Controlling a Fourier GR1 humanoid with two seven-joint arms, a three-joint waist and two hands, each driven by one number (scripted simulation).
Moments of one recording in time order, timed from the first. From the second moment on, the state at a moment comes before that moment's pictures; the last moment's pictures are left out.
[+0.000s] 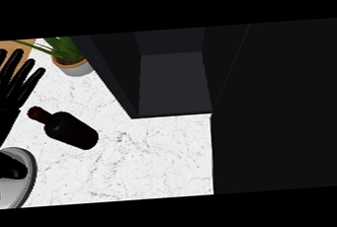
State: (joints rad) left arm -0.23 0.30 0.25 -1.73 0.68 -0.35 0.29; right arm 0.11 -0.13 -0.03 -2.36 -0.31 0.23 0.37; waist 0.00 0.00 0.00
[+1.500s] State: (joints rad) left arm -0.24 0.38 0.33 -1.16 0.36 -0.63 -0.15; right arm 0.07 -0.09 -0.02 -2.37 -0.30 0.24 0.41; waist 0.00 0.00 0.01
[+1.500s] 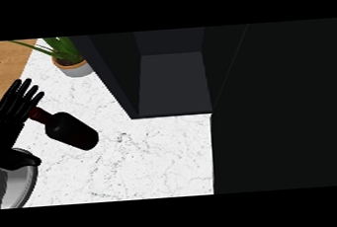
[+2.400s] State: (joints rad) left arm -0.42 0.41 0.31 -0.68 0.14 -0.66 -0.44; right arm 0.06 -0.07 0.01 -2.36 -0.26 0.25 0.40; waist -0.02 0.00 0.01
